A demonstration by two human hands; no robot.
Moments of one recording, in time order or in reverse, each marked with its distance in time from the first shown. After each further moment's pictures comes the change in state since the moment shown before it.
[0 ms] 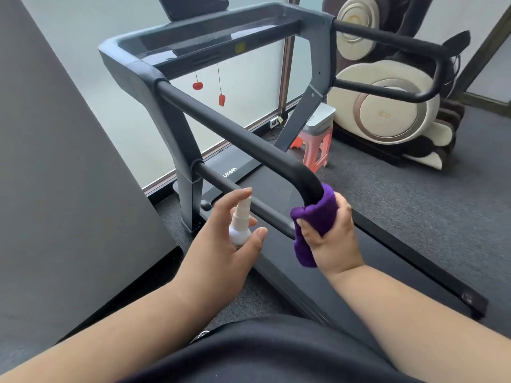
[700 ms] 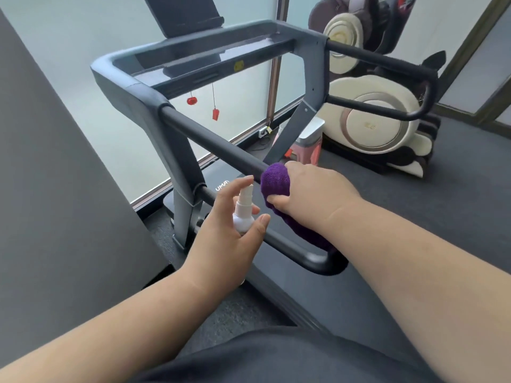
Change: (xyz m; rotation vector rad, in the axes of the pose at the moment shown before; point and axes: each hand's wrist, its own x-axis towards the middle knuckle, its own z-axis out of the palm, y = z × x) left_hand 0.086 -0.020 -0.040 -0.094 0.003 0.043; right_hand 0.120 -0.153 0.041 -0.984 -0.376 -0.134
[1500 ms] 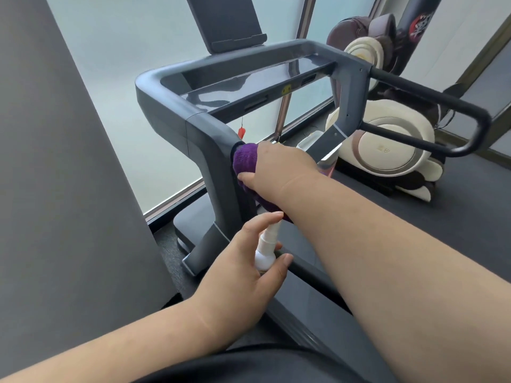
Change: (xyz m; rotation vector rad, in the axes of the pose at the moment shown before) left_hand 0.087 -0.106 -0.125 -0.074 -0.150 0.012; right_hand 0.214 -0.195 0.023 -0.123 0.052 0.043
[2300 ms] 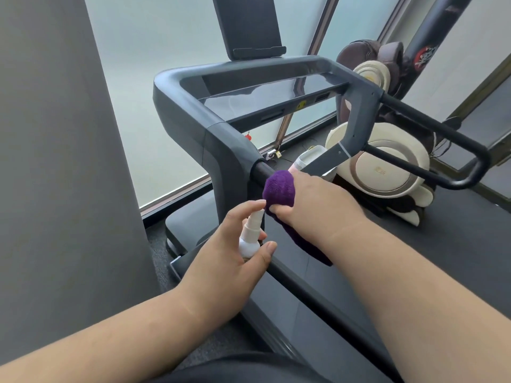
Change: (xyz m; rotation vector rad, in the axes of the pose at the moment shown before) left_hand 0.036 -0.031 -0.038 -0.040 0.099 -0.039; right_hand -0.023 0.020 -0.005 0.018 -0.016 -0.028
